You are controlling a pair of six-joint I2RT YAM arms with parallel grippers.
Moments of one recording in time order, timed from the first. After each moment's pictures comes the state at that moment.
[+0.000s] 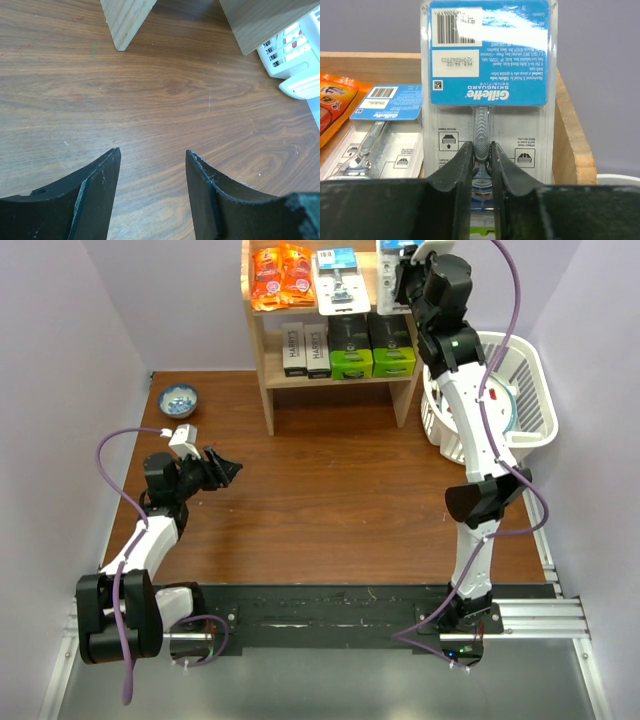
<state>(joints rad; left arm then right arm) 0.12 1.13 0.48 0.30 0.57 -0.38 0.32 2.06 2.54 -0.35 0.21 -0.01</state>
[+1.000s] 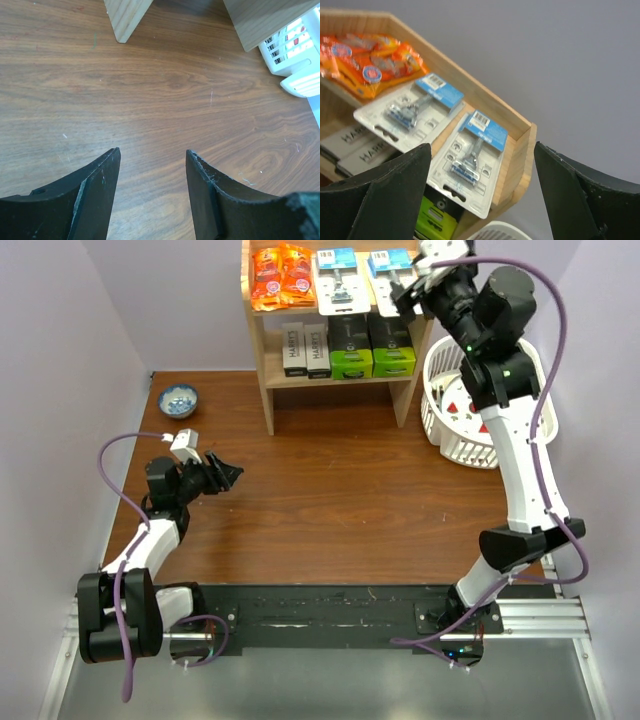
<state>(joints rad) 0.12 1.13 0.44 0.34 0.57 -0.39 0.30 1.66 2.21 -0.31 -0.19 -0.49</state>
